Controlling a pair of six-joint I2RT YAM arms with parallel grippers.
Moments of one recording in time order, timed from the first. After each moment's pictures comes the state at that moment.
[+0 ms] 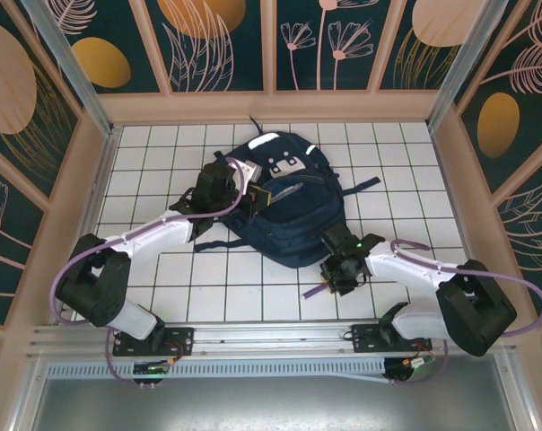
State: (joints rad) left arm -0.56 1.52 0.90 0.16 0.44 -0.25; right arm 0.71 1.26 0.57 -0.69 -0.16 1.77
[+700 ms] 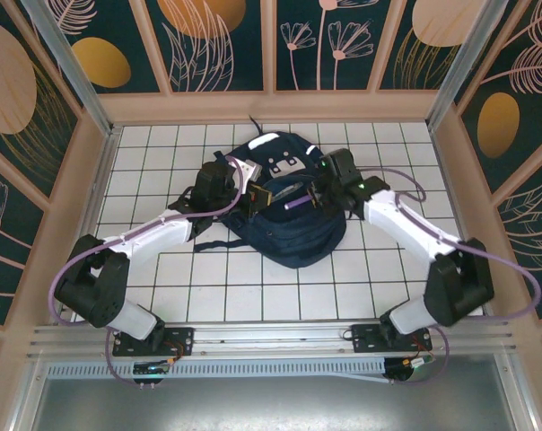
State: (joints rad) left arm -0.56 1.52 0.91 0.14 0.47 -0.26; right arm 0.50 1.55 1.18 -0.52 -0.10 1.51
